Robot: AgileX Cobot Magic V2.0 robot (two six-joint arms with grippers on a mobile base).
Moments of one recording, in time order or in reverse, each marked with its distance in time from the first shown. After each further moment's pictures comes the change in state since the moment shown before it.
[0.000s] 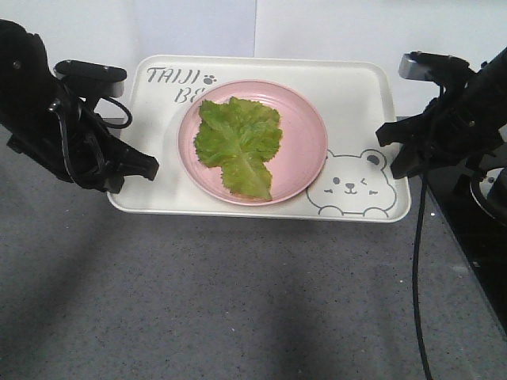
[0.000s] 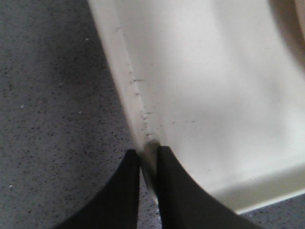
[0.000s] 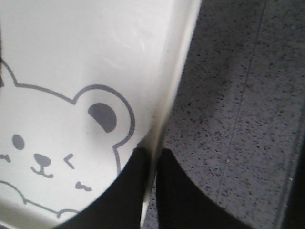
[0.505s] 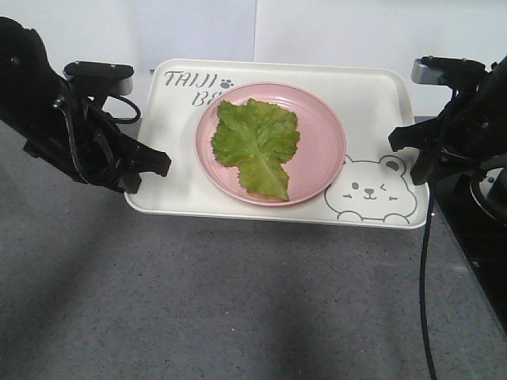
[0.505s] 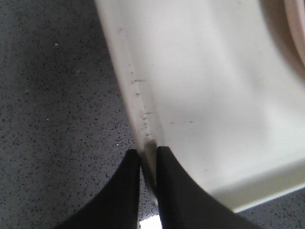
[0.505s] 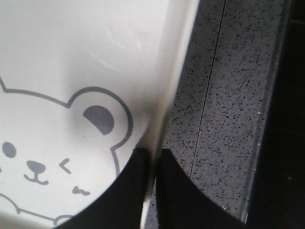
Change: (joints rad) left arm 0.000 0.000 0.000 -0.122 -0.031 0.038; right arm 0.000 -0.033 0.000 -0.124 0.051 0.101
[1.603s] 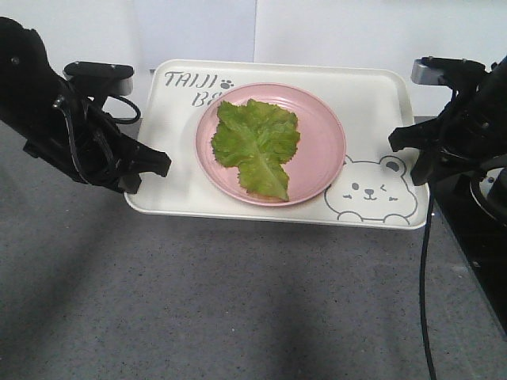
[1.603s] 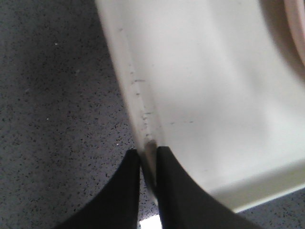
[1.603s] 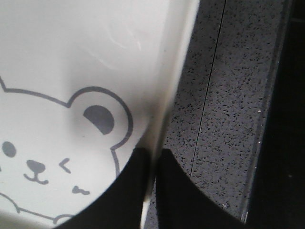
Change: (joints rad) left arm 0.000 0.000 0.000 0.000 0.001 0.000; right arm 0.000 0.000 0.000 0.000 0.007 0.000
